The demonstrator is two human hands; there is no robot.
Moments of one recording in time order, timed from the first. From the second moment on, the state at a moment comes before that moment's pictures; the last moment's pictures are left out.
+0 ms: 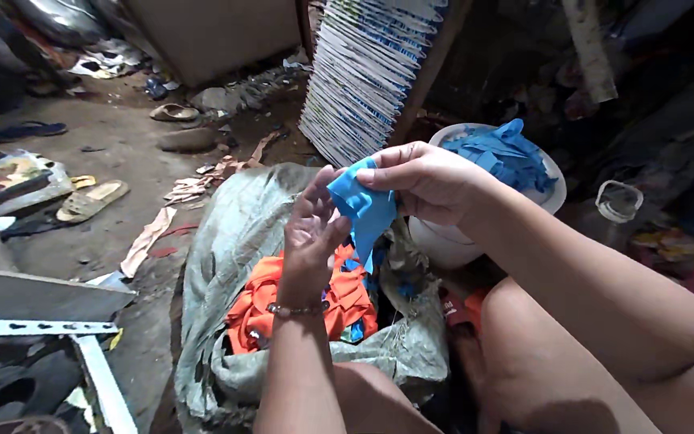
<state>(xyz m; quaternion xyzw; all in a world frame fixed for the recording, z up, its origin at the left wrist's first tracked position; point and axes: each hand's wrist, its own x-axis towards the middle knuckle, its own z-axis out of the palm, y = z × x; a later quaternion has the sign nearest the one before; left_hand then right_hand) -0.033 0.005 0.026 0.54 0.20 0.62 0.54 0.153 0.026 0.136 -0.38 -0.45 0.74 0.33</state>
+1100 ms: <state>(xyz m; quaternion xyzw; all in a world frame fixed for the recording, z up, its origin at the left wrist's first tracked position) -0.022 -0.004 0.022 -0.02 0.36 0.58 0.73 0.178 -0.094 0.066 -0.35 -0.60 0.63 0.34</state>
